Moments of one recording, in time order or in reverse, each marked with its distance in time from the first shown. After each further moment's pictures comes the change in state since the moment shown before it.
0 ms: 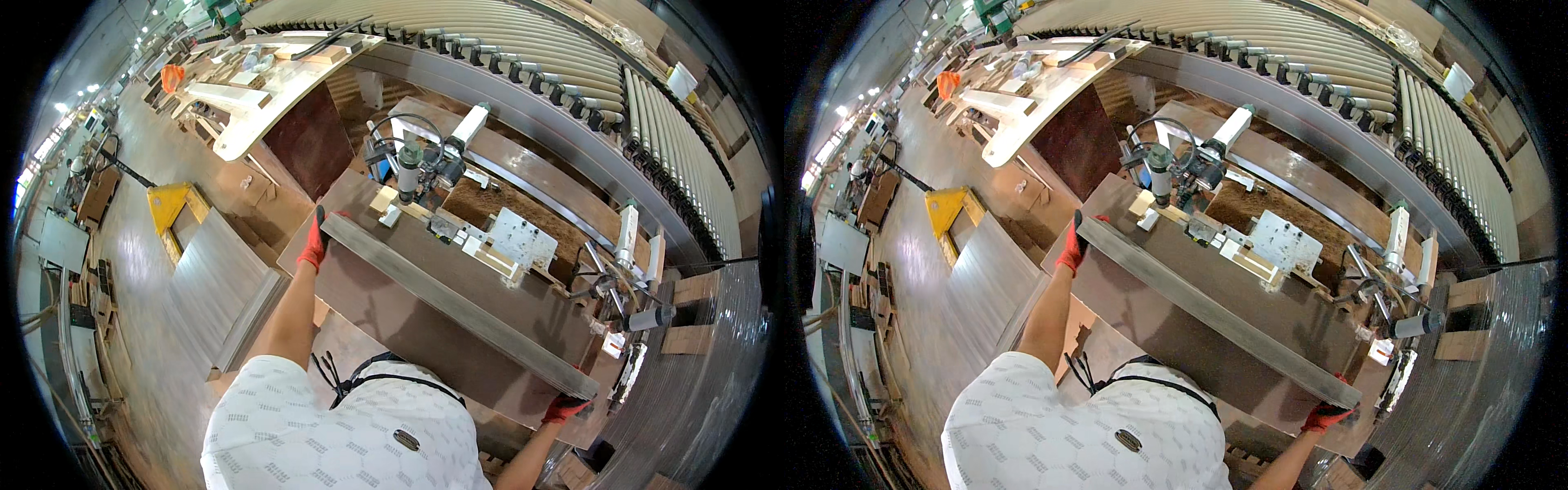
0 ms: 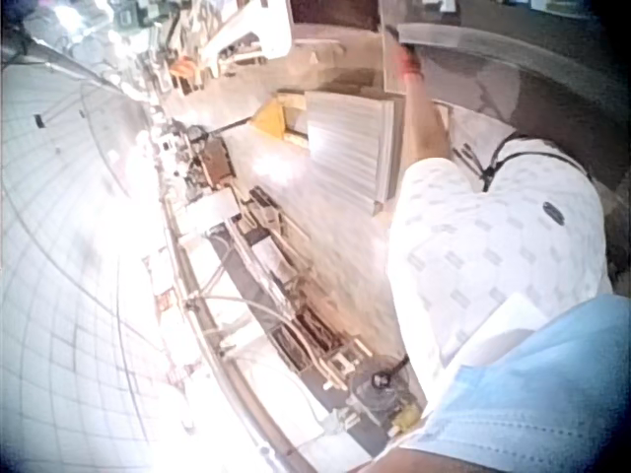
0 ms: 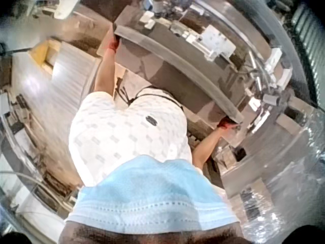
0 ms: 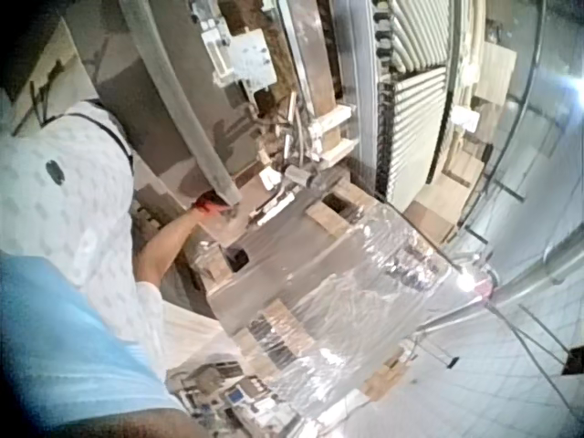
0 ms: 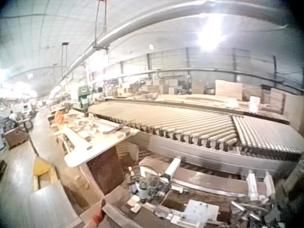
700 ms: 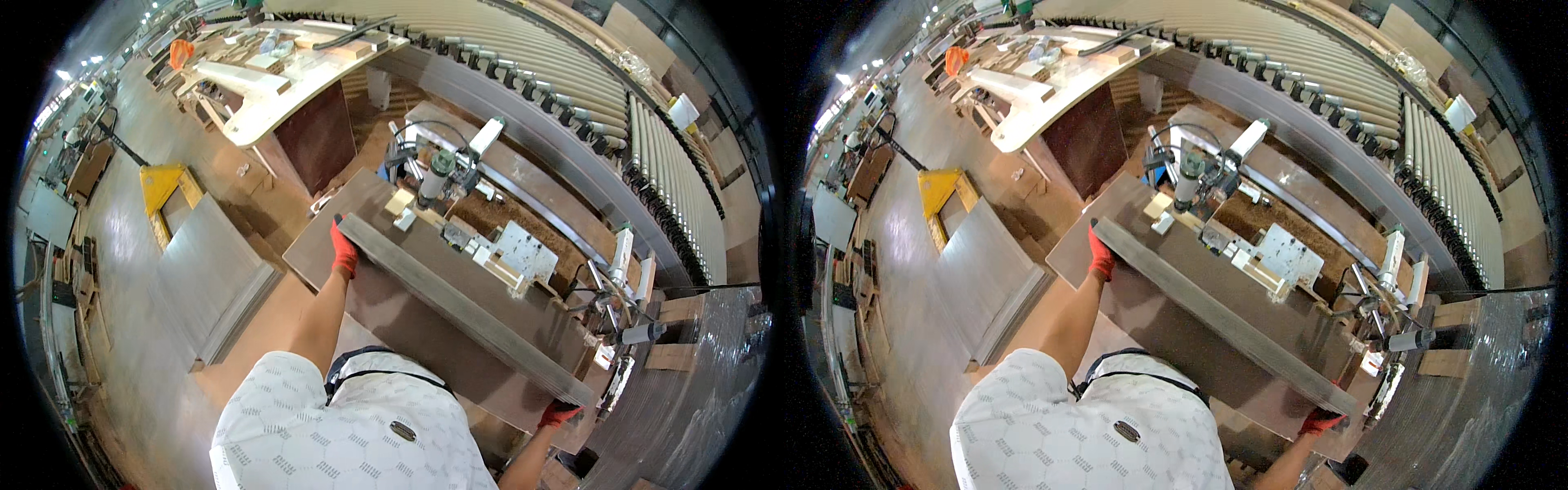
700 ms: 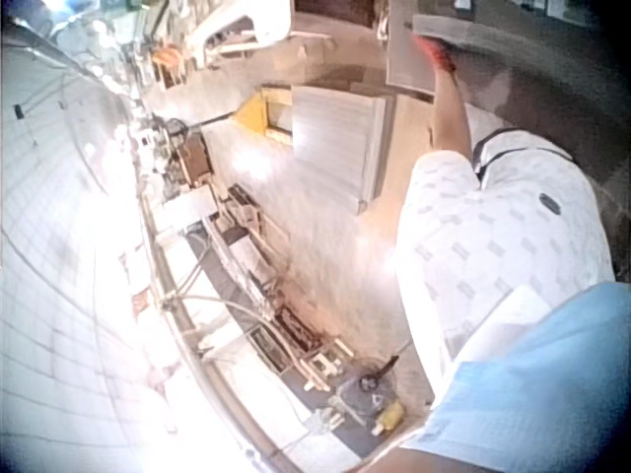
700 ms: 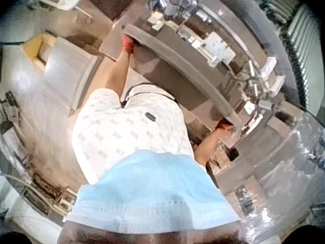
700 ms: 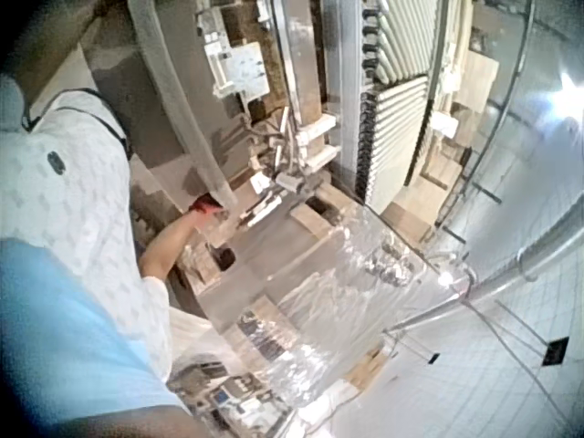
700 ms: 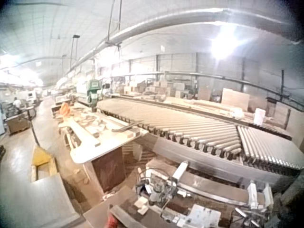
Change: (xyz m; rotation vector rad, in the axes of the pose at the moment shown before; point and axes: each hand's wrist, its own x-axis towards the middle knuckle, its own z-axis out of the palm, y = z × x) left_hand 0.031 -0.082 0.026 -0.508 0.336 0.185; right_hand 0.023 0.017 -0.099 0.177 -0.083 0.030
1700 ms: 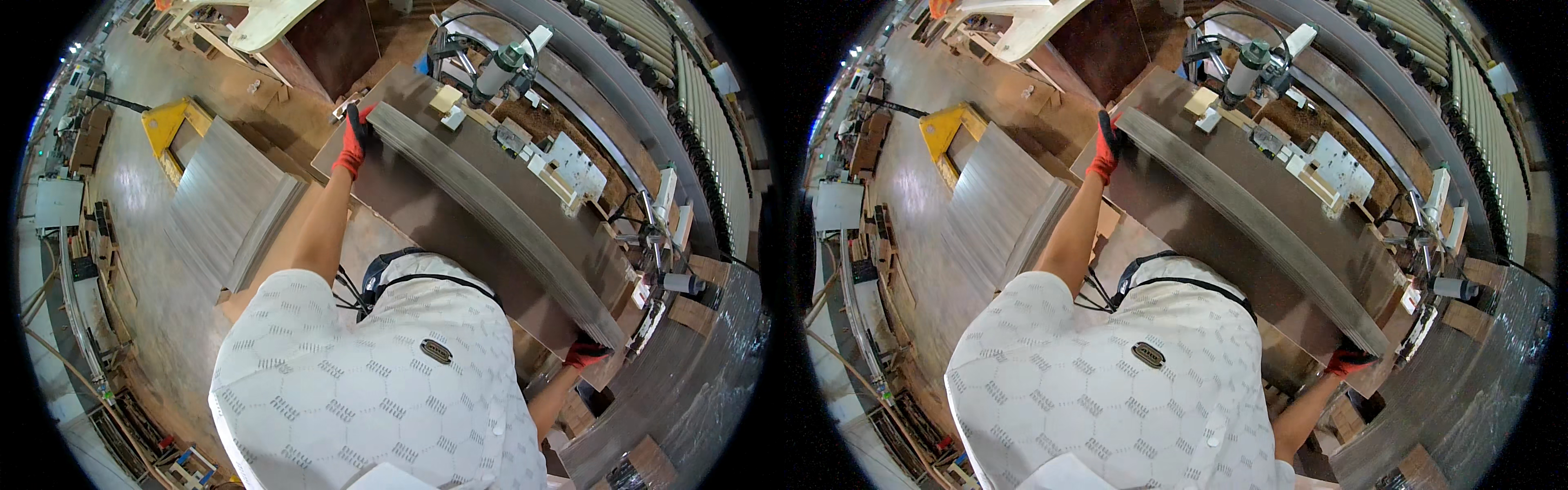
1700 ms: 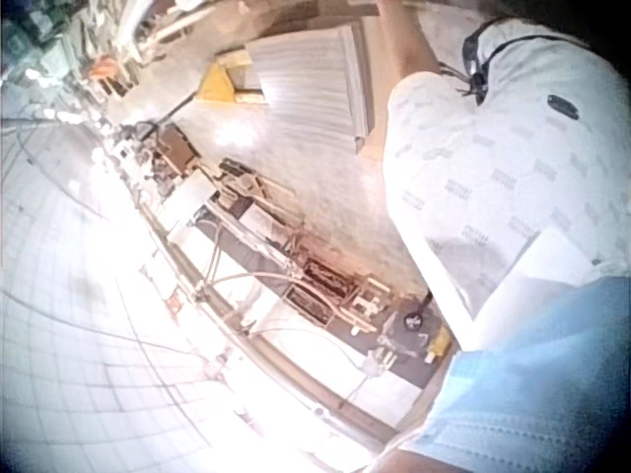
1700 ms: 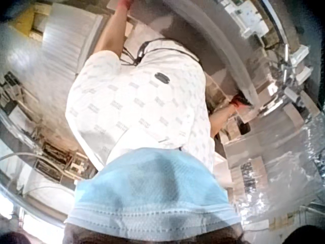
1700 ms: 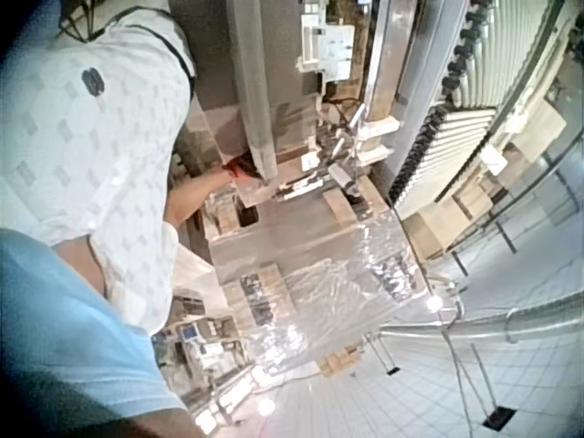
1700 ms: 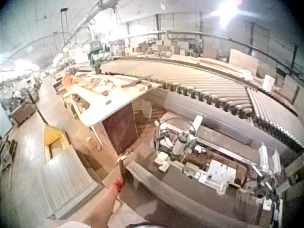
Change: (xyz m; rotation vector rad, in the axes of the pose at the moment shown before) left_hand 0.013 0.086 -0.030 0.341 -0.491 -0.038; right_hand -0.057 0.015 0.050 -1.114 0.310 -0.564
